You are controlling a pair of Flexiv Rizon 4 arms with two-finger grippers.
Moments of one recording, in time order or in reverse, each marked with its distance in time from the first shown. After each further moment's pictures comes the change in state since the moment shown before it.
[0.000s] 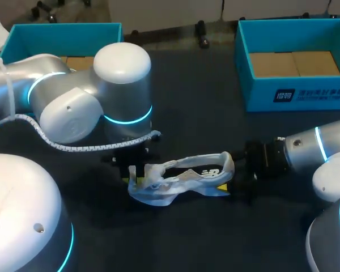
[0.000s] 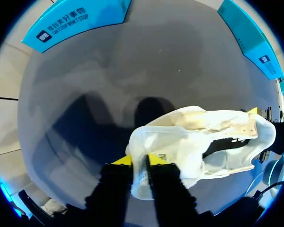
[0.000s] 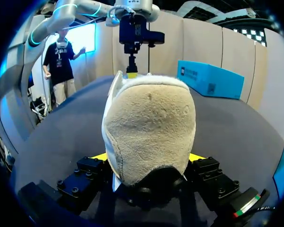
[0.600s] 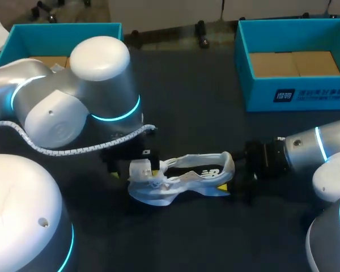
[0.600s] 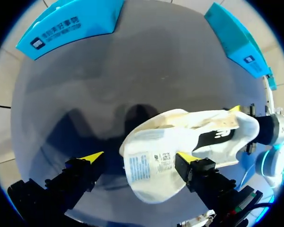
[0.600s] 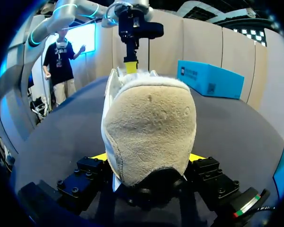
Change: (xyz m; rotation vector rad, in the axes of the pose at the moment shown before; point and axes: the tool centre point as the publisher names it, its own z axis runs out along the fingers) left arm 0.011 -0.004 -0.027 0.050 0.126 0.069; right arm 0.000 0.000 0.000 0.000 0.000 0.000
